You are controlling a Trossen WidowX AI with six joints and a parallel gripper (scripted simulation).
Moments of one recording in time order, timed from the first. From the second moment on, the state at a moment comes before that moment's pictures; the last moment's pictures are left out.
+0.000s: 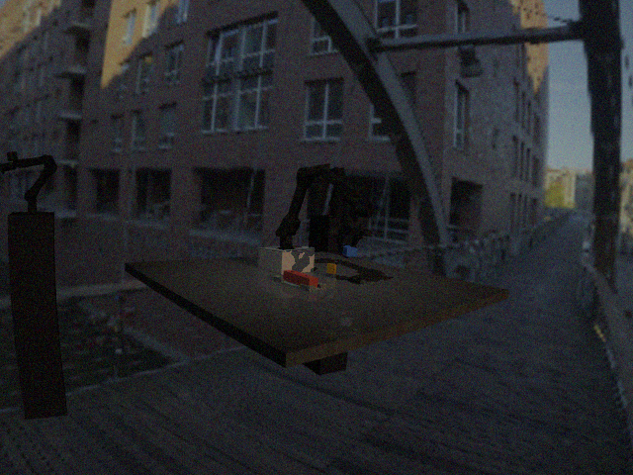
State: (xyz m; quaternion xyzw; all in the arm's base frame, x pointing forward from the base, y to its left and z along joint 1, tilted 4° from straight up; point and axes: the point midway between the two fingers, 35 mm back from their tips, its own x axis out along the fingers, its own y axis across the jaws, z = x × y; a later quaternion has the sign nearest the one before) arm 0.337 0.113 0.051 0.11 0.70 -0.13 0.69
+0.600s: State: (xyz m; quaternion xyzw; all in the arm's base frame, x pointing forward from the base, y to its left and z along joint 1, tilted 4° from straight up) arm 0.343 0.054 0.043 0.22 0.67 -0.24 0.67
